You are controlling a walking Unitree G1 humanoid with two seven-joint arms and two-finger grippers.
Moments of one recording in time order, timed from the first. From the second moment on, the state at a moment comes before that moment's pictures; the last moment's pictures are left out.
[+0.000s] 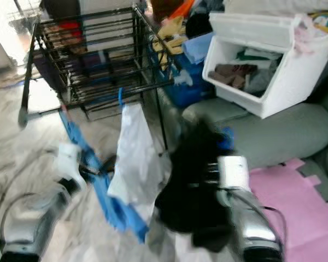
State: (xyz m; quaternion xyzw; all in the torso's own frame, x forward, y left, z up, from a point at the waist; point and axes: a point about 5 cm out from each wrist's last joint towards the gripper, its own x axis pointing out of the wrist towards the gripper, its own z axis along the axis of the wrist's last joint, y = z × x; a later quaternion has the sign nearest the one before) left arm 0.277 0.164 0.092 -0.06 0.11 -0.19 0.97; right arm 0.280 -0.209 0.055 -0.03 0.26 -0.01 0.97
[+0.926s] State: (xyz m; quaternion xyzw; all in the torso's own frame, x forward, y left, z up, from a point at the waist) left arm 0.278 0.174 0.092 -0.04 0.10 -0.17 0.98; right arm 0.292 -0.209 0.062 -0.03 0.25 0.00 0.97
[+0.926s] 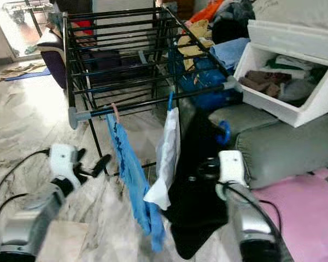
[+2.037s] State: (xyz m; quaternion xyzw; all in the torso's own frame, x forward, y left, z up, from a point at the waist) left arm 0.277 0.161 0.094 -0.06 0.09 -0.17 0.98; right arm 0.323 -0.242 0.100 -0.12 0.19 0.01 0.97
